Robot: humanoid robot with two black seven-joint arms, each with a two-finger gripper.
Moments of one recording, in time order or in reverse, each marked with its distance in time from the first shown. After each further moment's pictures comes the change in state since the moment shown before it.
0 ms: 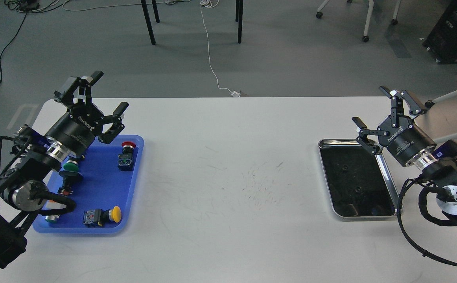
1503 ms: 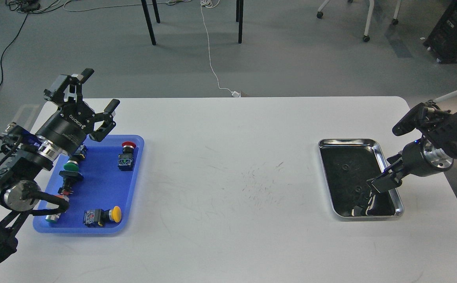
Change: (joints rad) left arm -0.035 0.042 0.014 0.012 0.010 0.000 -0.046; right arm 0.739 -0.184 -0.937 0.162 -1.775 -0.022 0.056
